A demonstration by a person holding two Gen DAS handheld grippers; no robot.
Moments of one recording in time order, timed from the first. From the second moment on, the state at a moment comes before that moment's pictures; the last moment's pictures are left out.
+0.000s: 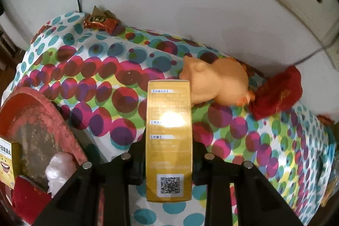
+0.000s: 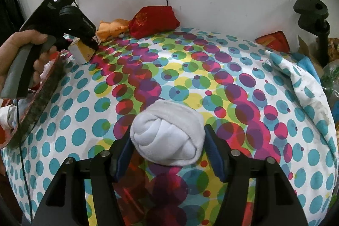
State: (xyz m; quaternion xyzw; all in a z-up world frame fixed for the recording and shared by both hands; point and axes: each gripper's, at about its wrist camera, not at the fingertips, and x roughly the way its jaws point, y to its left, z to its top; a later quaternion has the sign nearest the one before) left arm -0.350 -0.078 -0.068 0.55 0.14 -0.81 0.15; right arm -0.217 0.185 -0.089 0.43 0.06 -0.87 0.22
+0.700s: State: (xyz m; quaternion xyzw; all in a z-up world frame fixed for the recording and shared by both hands) left arm -0.255 0.010 -0.039 0.48 -0.04 -0.87 0.06; right arm -0.219 0.183 -0.084 0.43 0.09 -0.87 0.21
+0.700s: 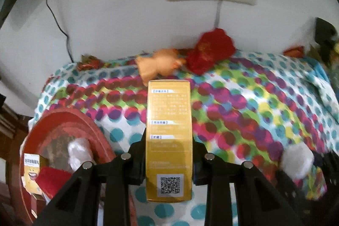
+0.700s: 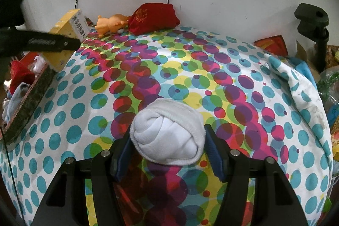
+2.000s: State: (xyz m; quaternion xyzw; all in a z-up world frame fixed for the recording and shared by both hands) left arm -0.060 0.028 -0.040 0.42 -0.08 -0.90 0.04; right arm -0.221 0.180 -0.083 0.43 0.09 -0.87 0.21
